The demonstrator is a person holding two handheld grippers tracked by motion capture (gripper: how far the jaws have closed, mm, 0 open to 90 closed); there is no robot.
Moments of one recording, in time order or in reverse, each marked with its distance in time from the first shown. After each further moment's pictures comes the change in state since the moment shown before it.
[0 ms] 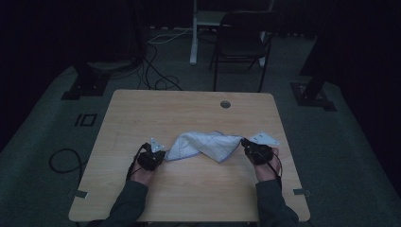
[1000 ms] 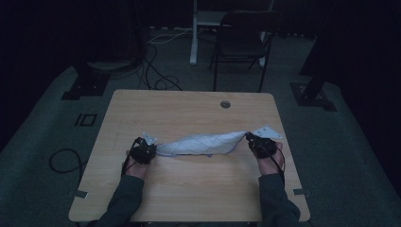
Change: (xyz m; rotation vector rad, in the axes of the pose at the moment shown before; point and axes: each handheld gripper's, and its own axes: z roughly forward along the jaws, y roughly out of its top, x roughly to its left) left arm 0.024 0.005 0.001 0.035 0.133 -0.054; right arm -0.017 0.012 0.005 0.004 -0.061 -0.001
